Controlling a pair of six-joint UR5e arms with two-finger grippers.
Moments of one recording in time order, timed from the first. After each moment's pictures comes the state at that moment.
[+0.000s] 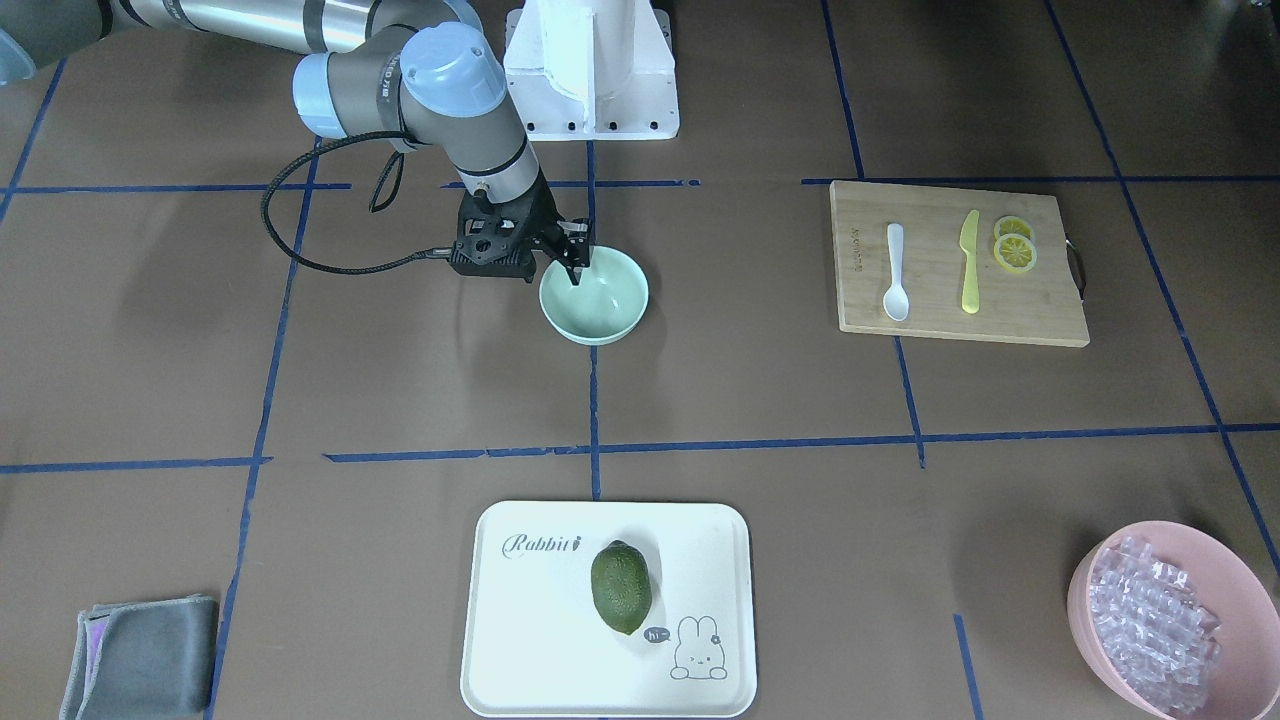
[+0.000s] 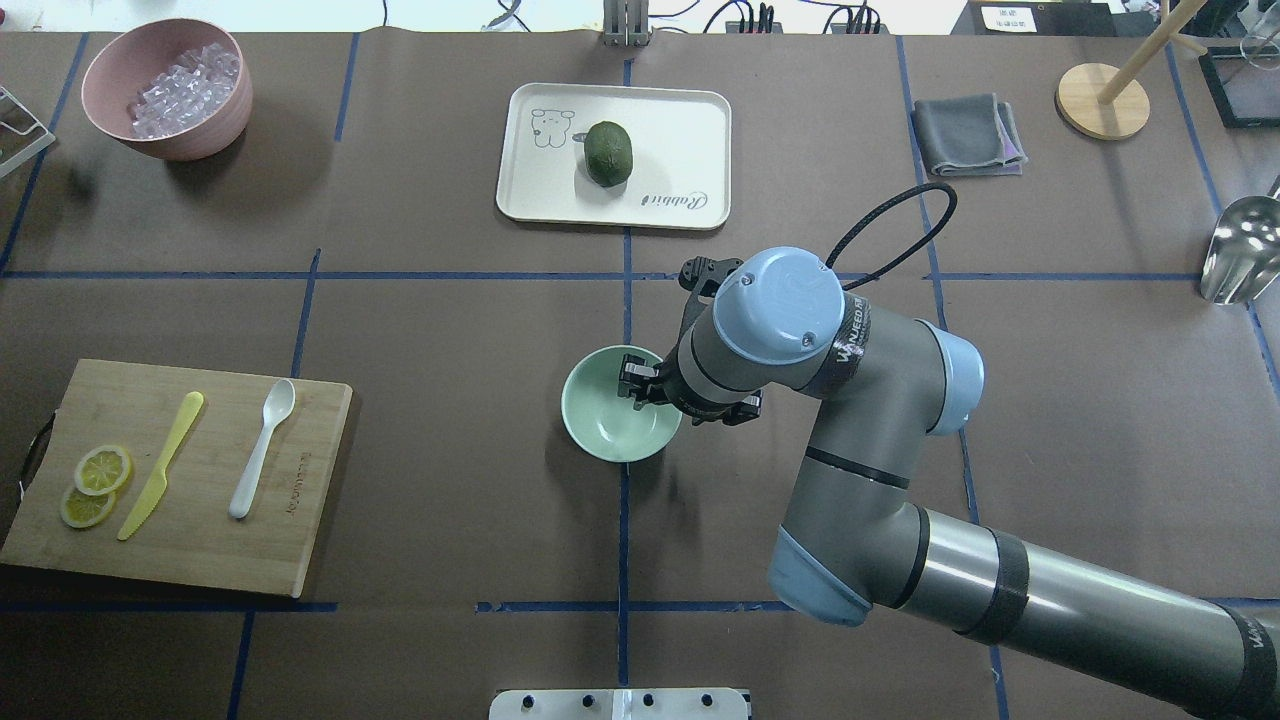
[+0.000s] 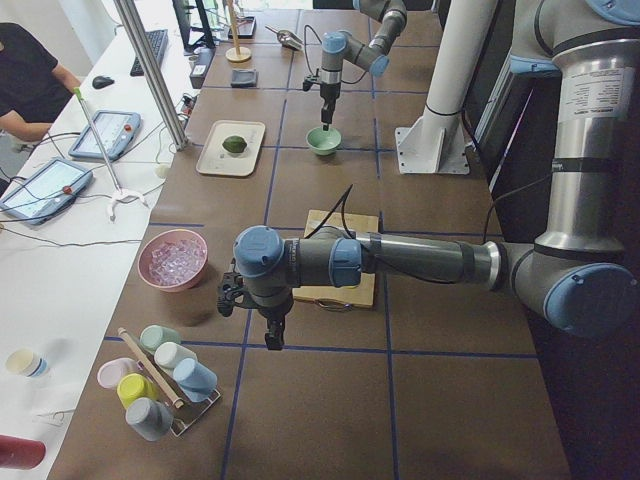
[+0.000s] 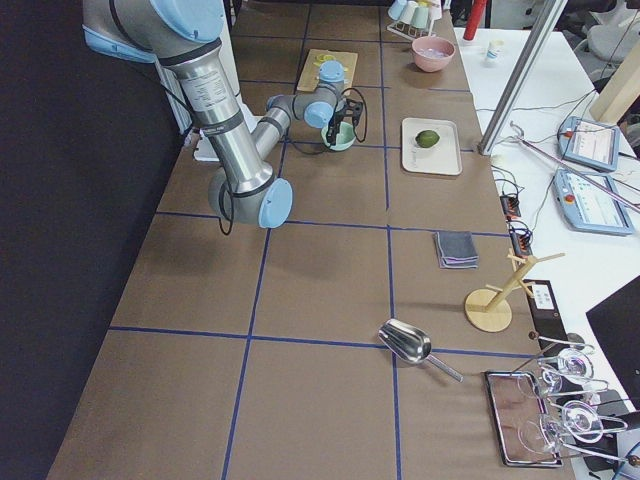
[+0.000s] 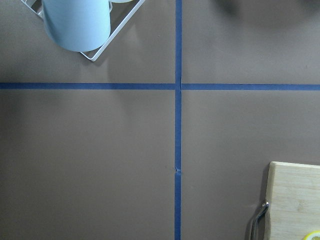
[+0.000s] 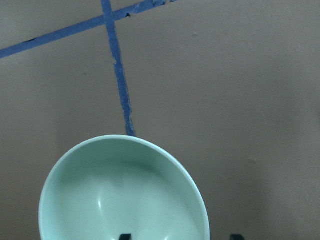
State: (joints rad) left arm -1.59 -1.56 -1.67 -1.46 -2.39 0.03; right arm 0.48 -0.95 1.69 -1.36 1.90 1.51
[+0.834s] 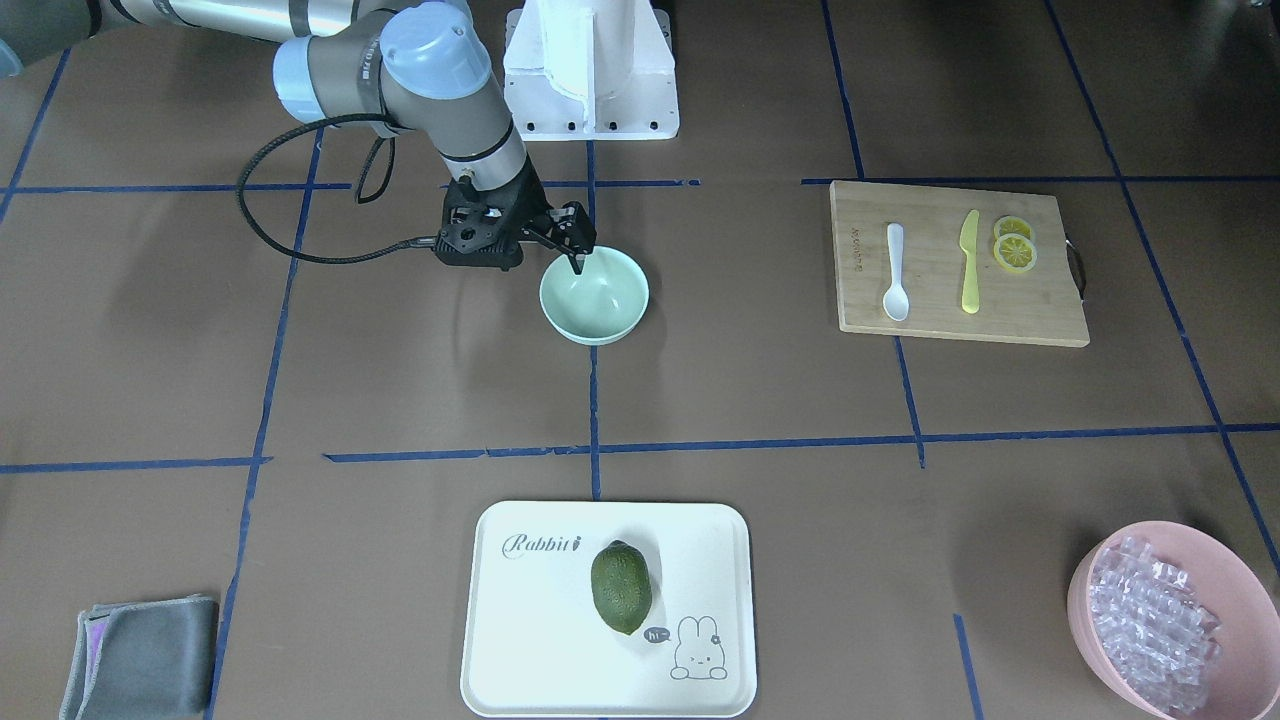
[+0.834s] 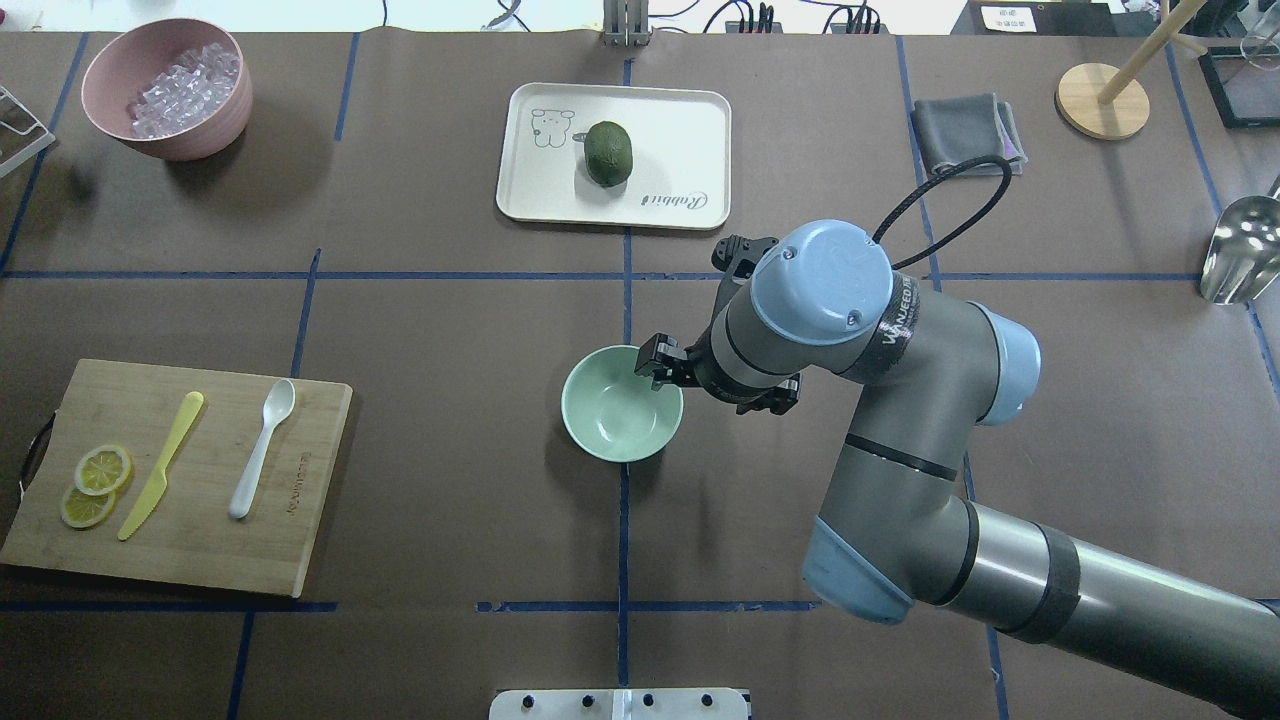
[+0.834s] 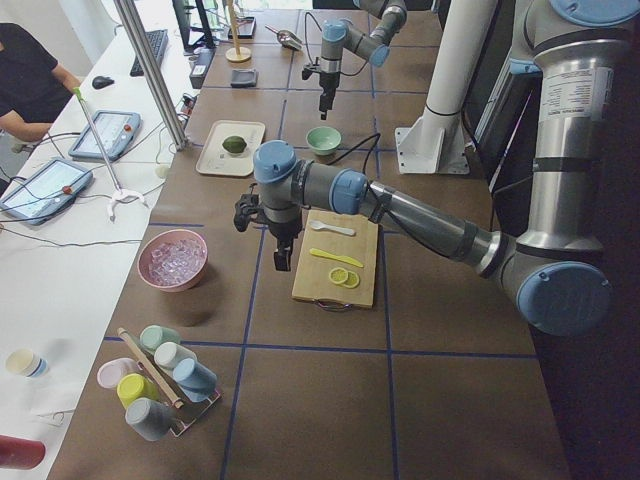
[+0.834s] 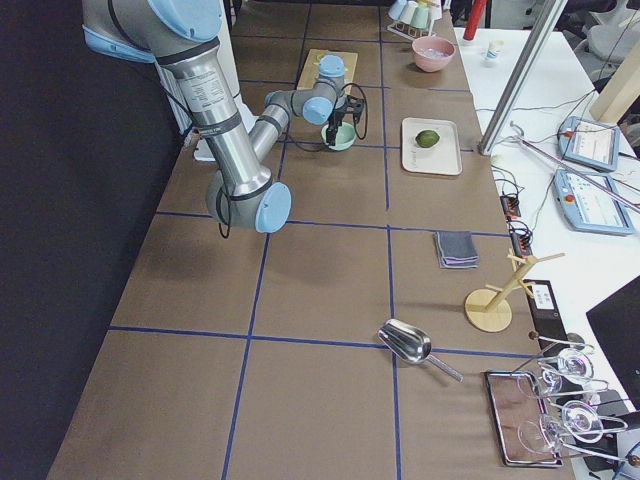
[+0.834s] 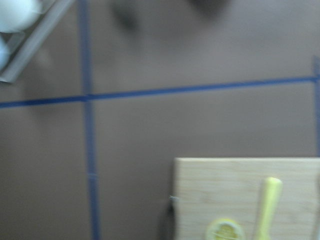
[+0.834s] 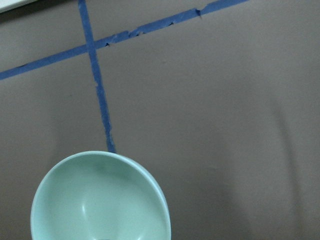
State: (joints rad) left arm -1.31 -1.57 -2.04 -1.36 -2.38 -0.26; right arm 0.52 -1.00 1.80 -1.48 1.90 1.49
